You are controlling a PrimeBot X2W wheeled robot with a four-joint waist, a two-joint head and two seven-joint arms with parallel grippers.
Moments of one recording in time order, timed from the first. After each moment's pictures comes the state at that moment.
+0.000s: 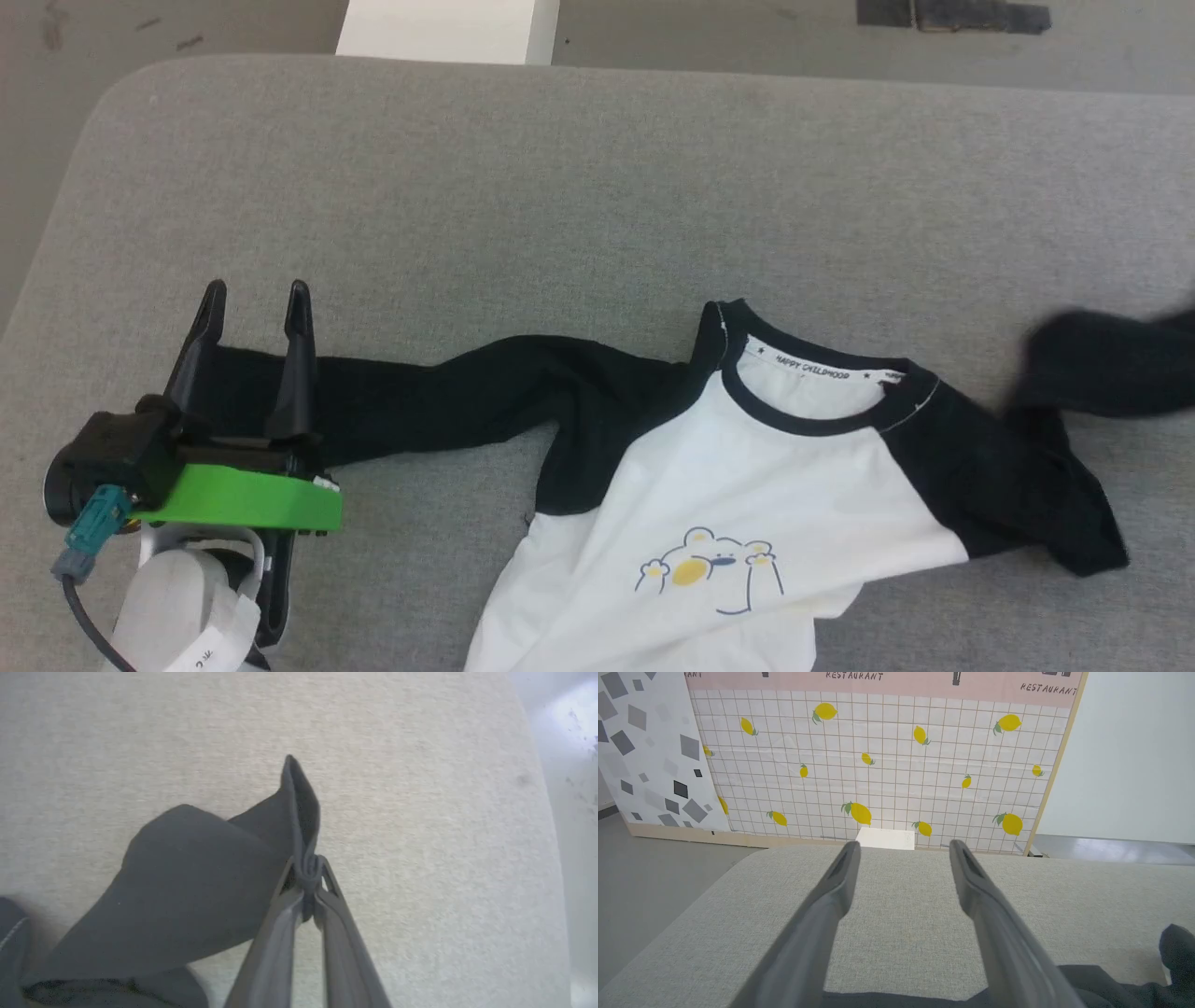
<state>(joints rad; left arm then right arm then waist) -0.17 0.20 0.01 0.00 -0.28 -0.12 -0.26 -0.40 -0.27 -0.41 0.09 0.05 0.13 0.96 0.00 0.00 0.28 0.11</state>
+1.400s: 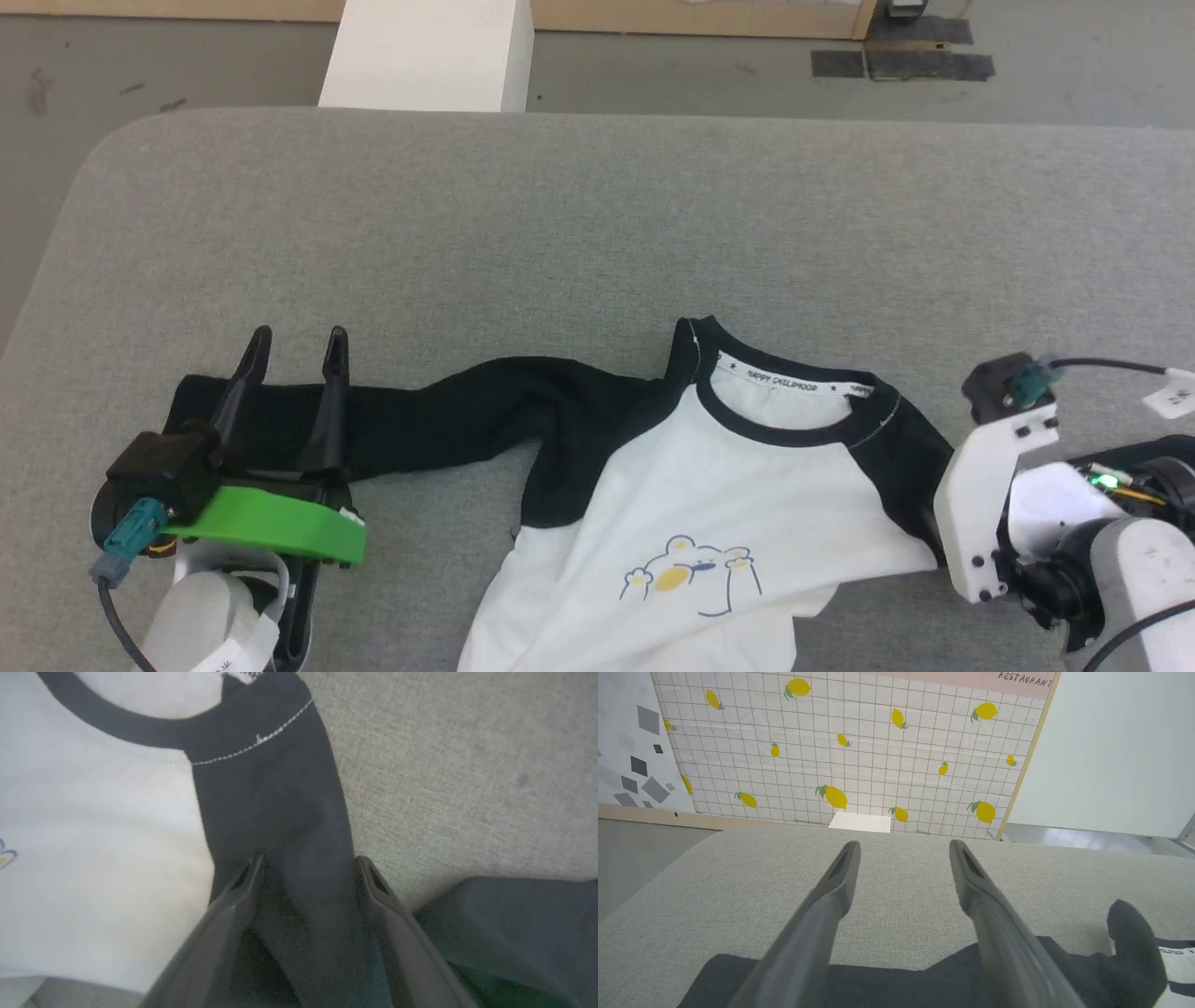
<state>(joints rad) -0.14 0.22 -0.06 0.08 -0.35 -0.12 -0.26 -0.18 -0.22 0.06 0.01 0.19 0.13 0.95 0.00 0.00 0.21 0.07</state>
